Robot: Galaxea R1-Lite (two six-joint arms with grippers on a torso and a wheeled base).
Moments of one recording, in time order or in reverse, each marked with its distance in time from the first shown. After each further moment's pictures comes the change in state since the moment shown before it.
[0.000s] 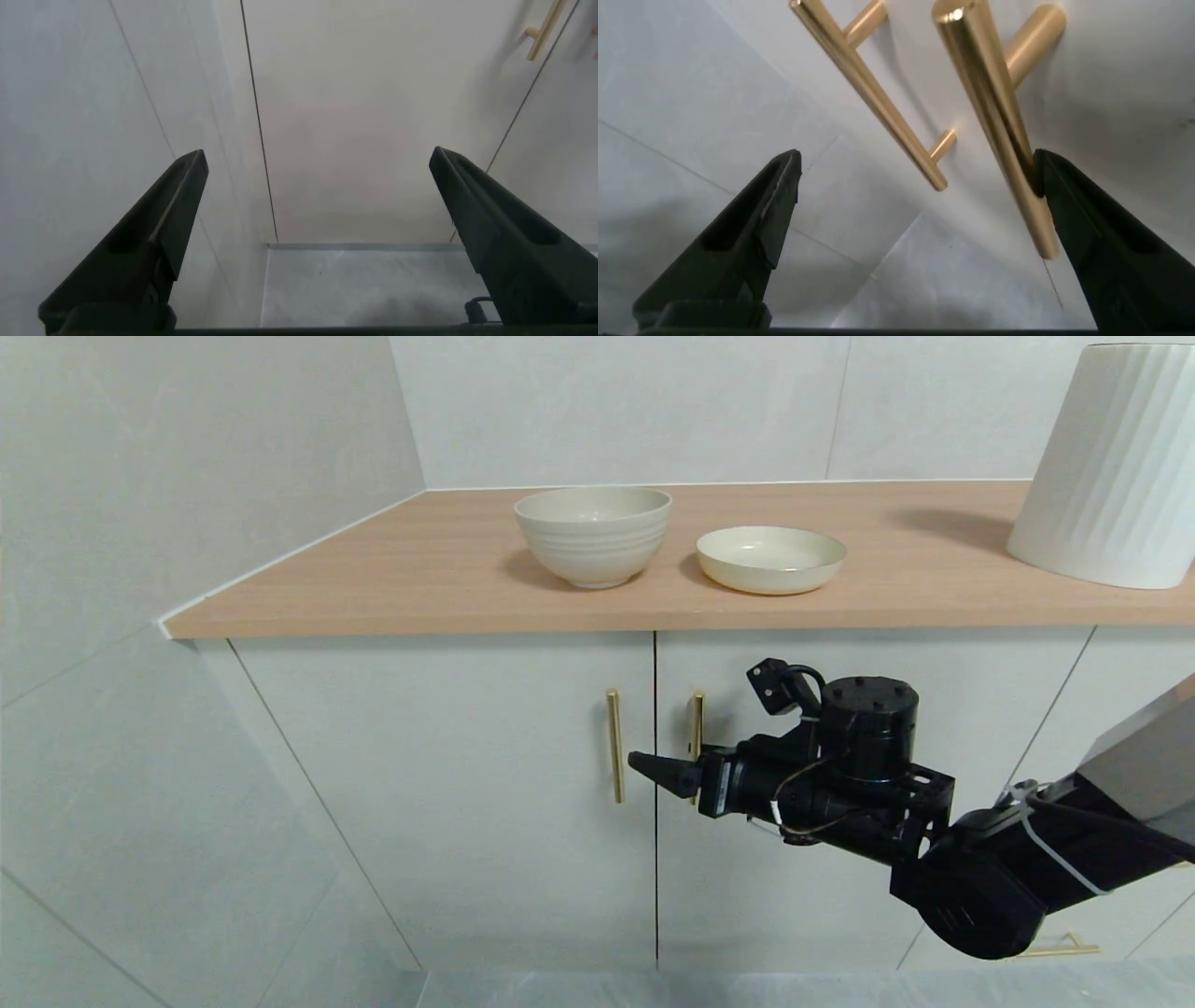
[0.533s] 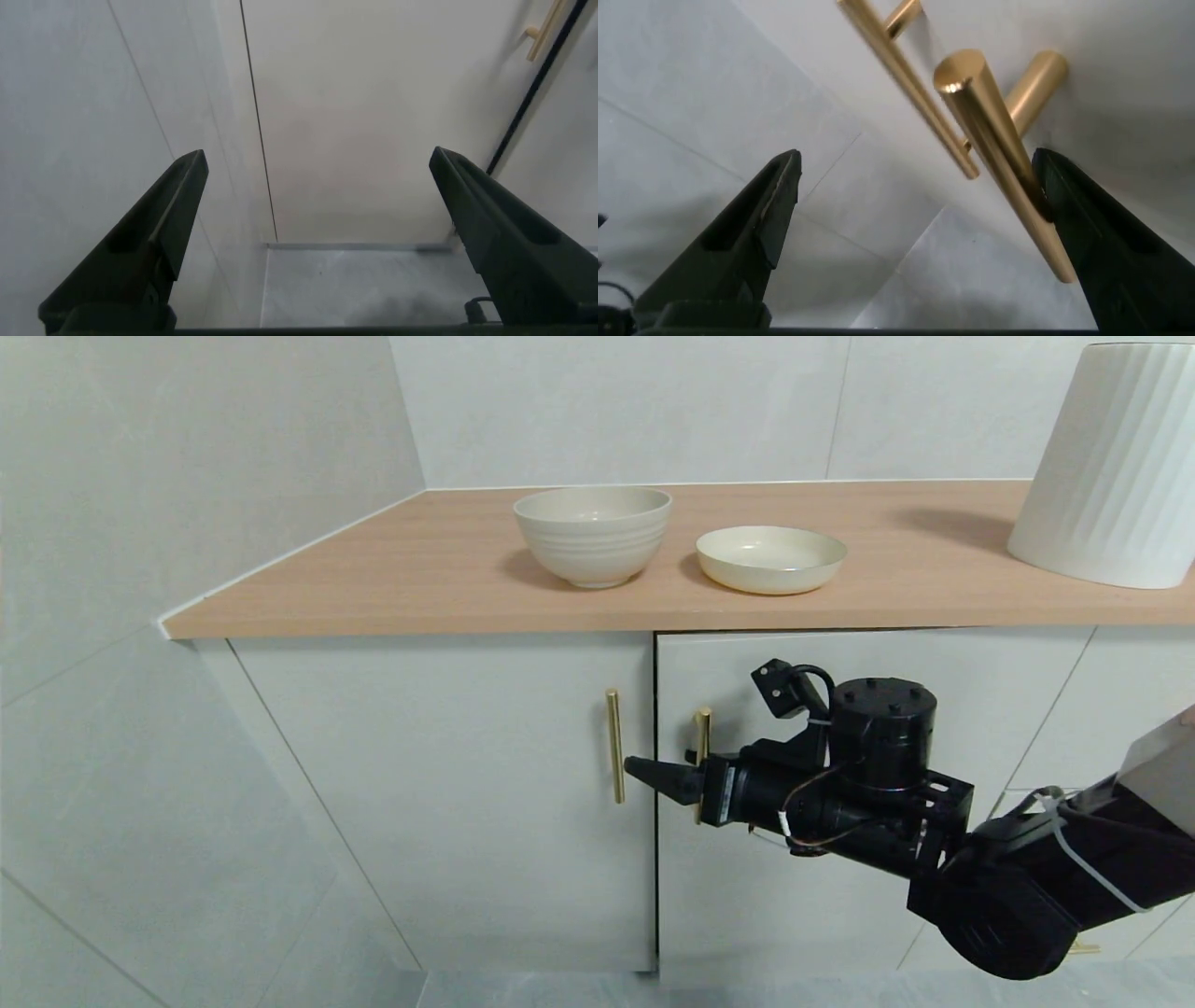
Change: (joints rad) left arm 0.000 0.000 0.000 0.000 0.000 -0.001; right arm 0.037 -0.053 0.043 0.003 0.010 0.053
